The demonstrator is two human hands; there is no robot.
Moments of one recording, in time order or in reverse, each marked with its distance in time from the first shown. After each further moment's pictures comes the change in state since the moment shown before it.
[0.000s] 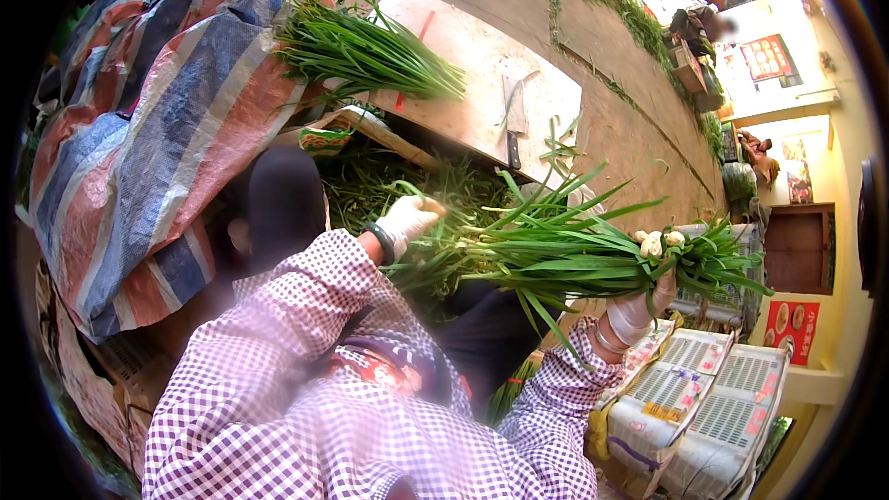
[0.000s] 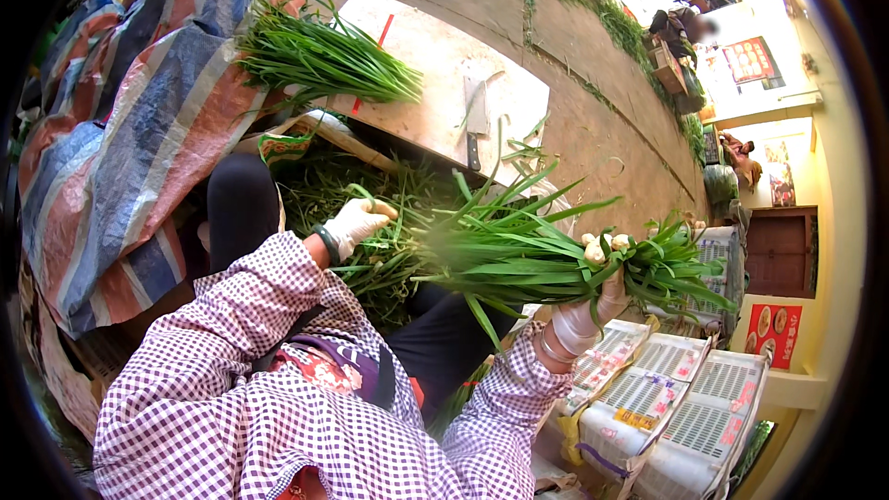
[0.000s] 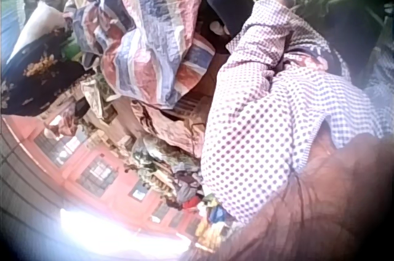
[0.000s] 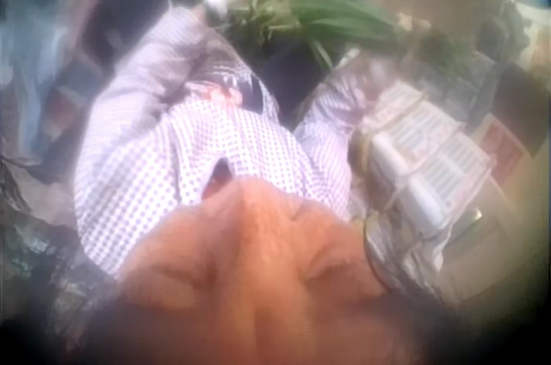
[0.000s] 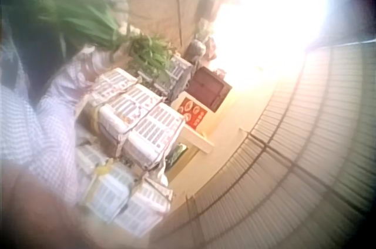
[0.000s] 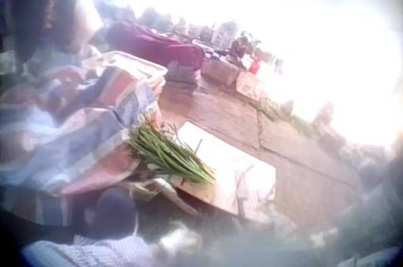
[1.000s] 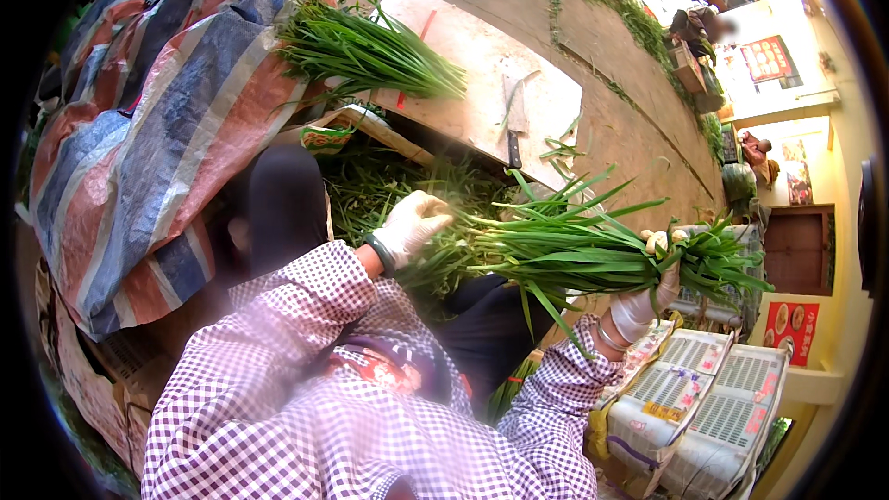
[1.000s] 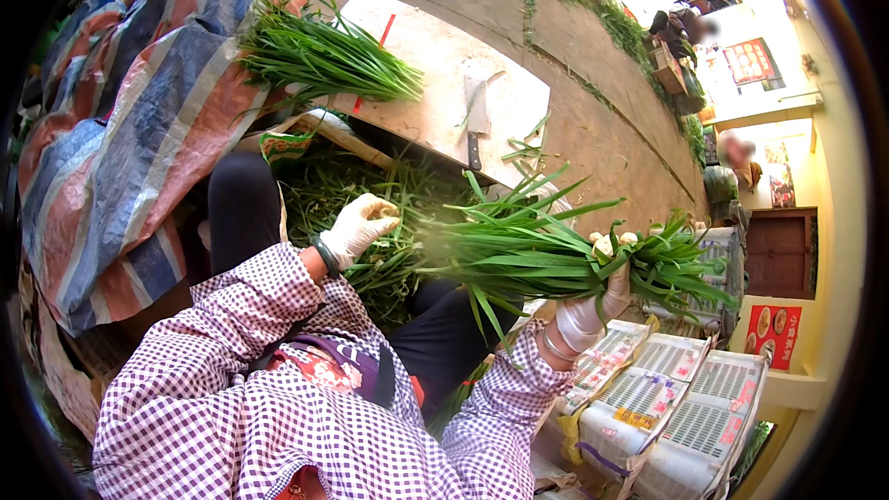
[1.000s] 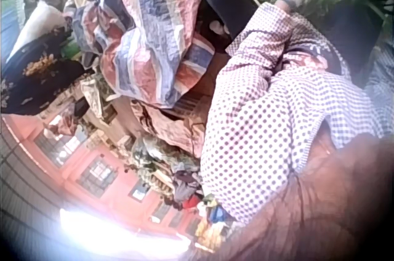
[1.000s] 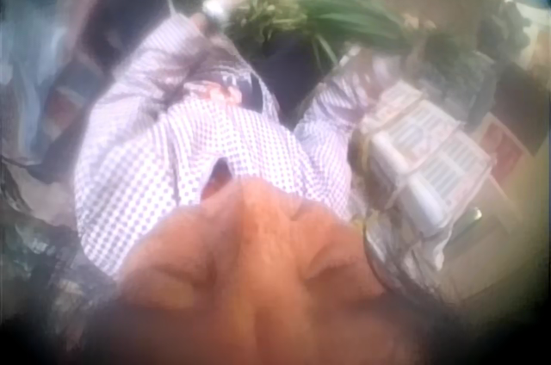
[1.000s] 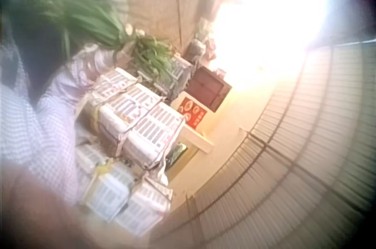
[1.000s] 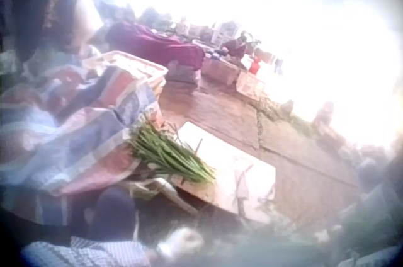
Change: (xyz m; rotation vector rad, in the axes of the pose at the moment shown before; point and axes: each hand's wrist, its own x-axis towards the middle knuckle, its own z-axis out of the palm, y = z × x) left_hand -0.030 0.012 0.012 0.133 0.158 0.266; right_hand -0.001 -0.003 0.003 -0.182 0.171 -0.031
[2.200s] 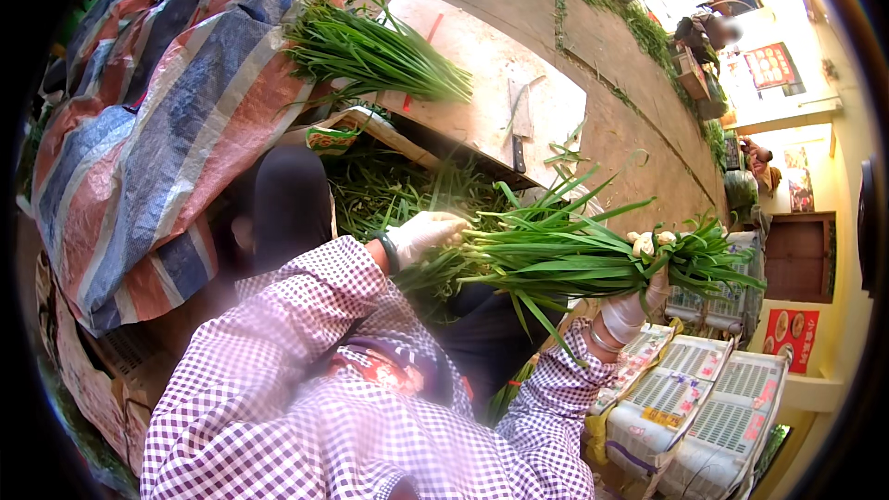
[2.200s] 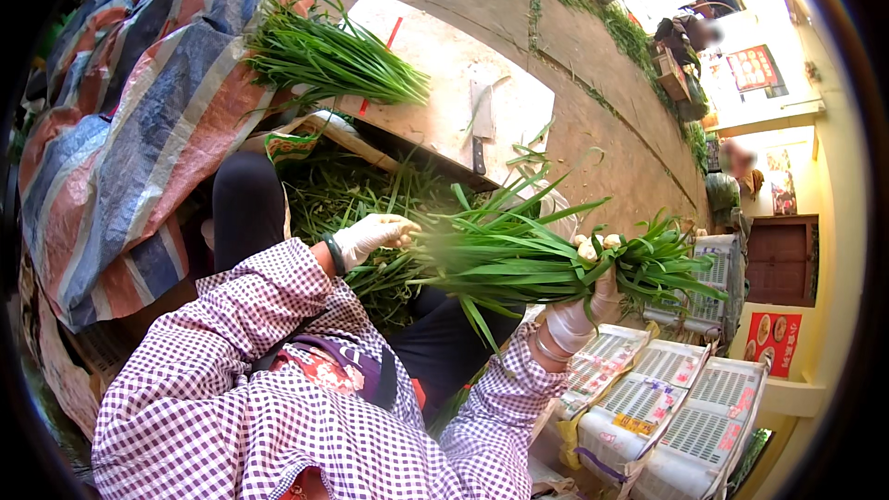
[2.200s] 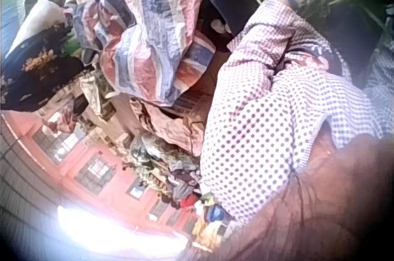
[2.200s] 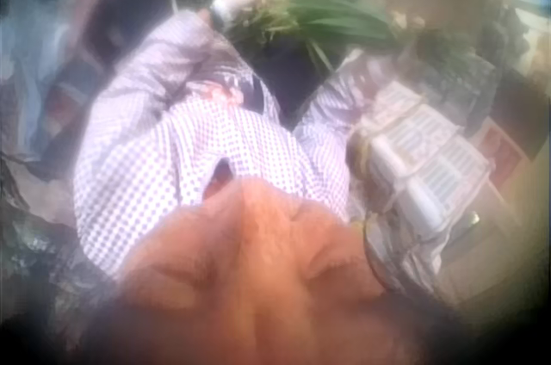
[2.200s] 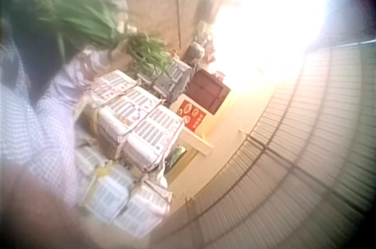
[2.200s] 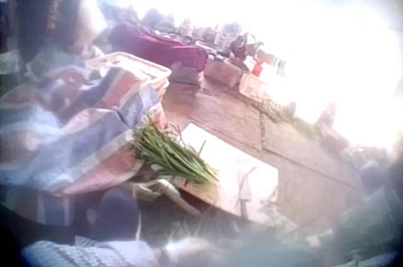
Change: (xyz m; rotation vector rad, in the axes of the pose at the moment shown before) left_hand 0.014 -0.011 0.006 -0.454 -0.397 -0.379; right_hand -0.002 0.016 -0.006 0.030 -0.073 0.006
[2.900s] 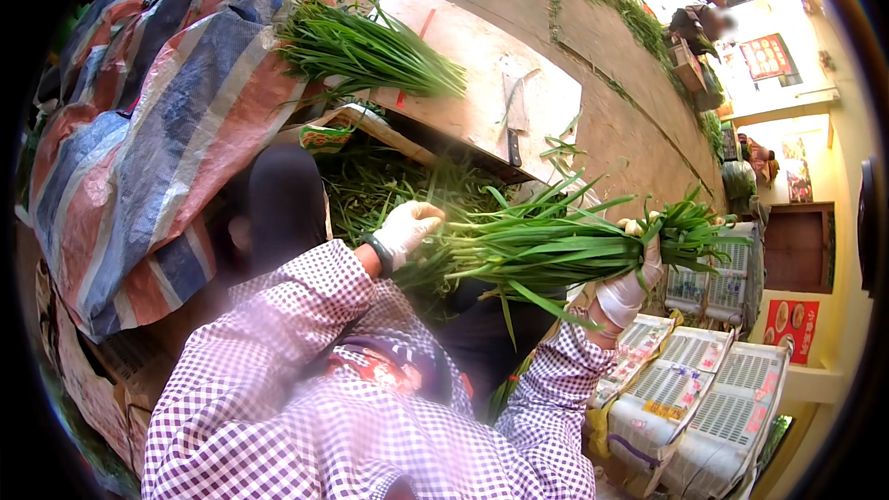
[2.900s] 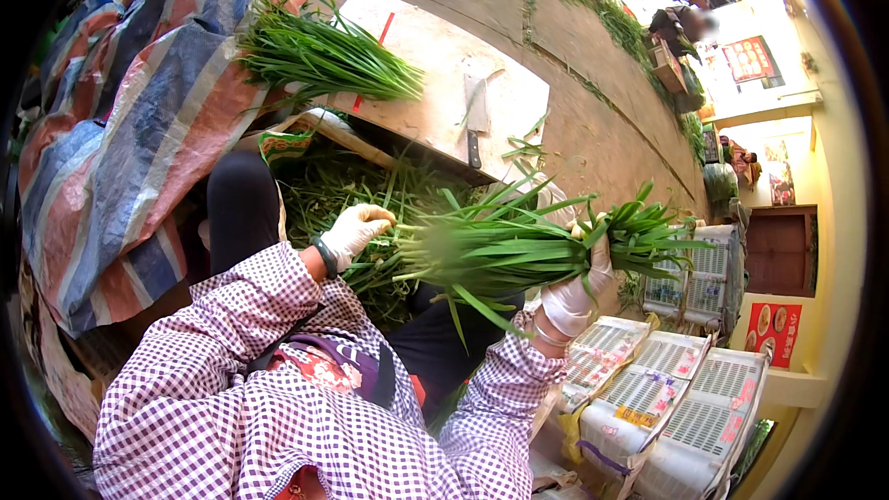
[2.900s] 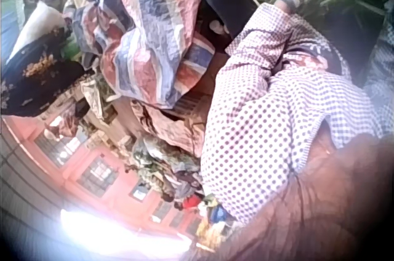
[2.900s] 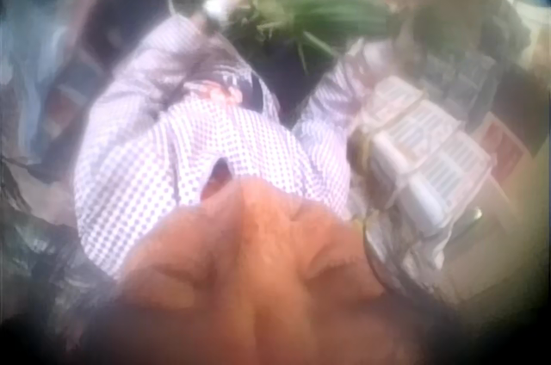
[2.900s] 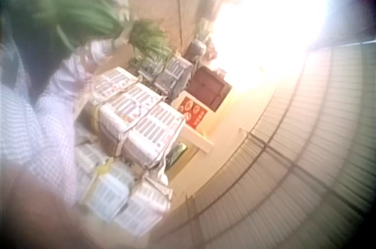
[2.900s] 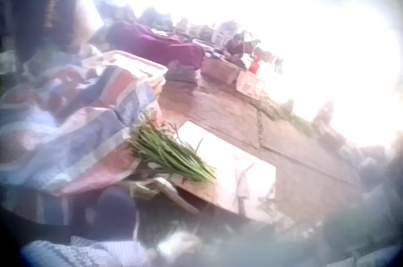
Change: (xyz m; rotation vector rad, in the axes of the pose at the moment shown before) left_hand -0.005 -0.019 -0.012 0.206 0.377 0.235; right_hand 0.006 0.007 0.017 -0.026 0.160 0.133
